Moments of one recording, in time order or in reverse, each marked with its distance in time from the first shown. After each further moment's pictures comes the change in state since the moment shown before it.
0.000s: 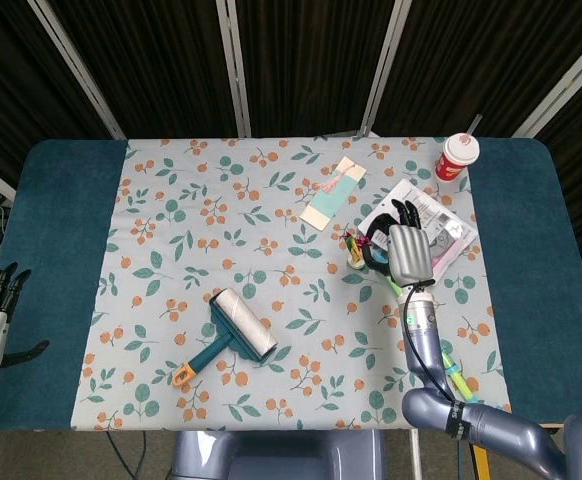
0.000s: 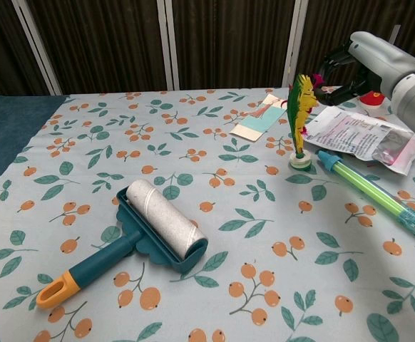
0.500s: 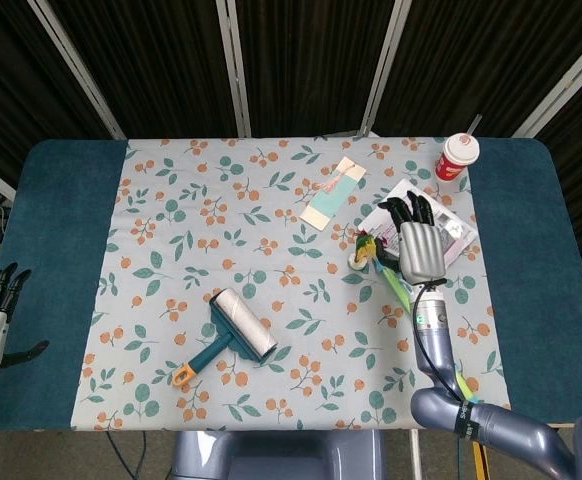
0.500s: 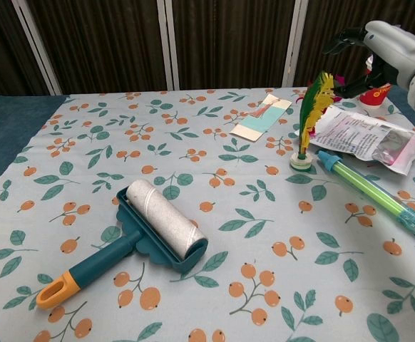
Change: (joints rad) left arm 0.000 0.000 0.000 0.002 0.001 0.000 -0.002; right arm -0.014 0.045 -0.017 0.000 -0.032 0.036 -0.017
